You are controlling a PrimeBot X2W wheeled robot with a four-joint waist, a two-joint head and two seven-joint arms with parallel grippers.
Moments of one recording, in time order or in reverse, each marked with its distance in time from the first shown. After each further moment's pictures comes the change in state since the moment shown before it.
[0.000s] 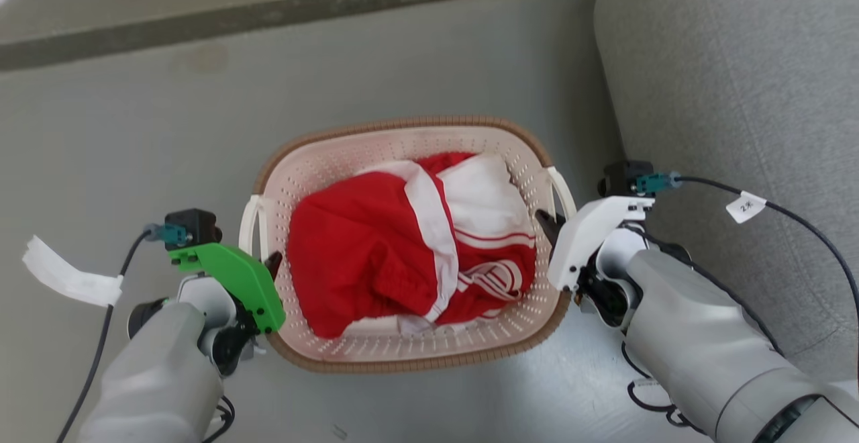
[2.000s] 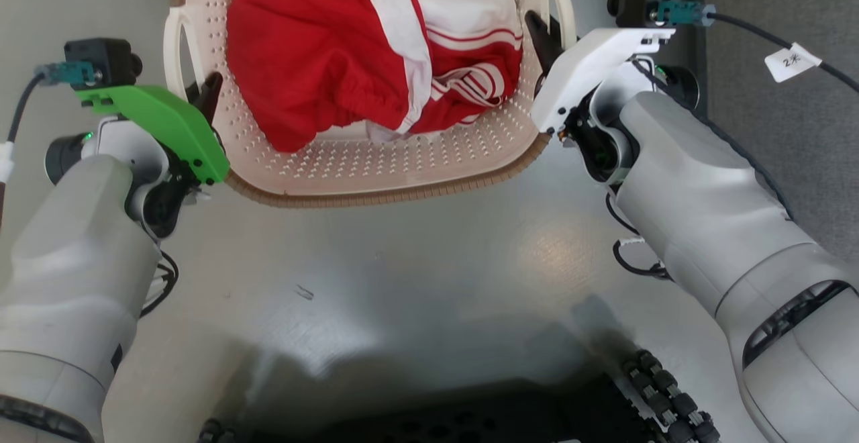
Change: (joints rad) left arm -0.291 0.101 0.017 -0.092 0.019 -0.009 -0.046; right arm -0.335 0.006 0.010 -0.031 -0.006 -0.049 -0.145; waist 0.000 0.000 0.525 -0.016
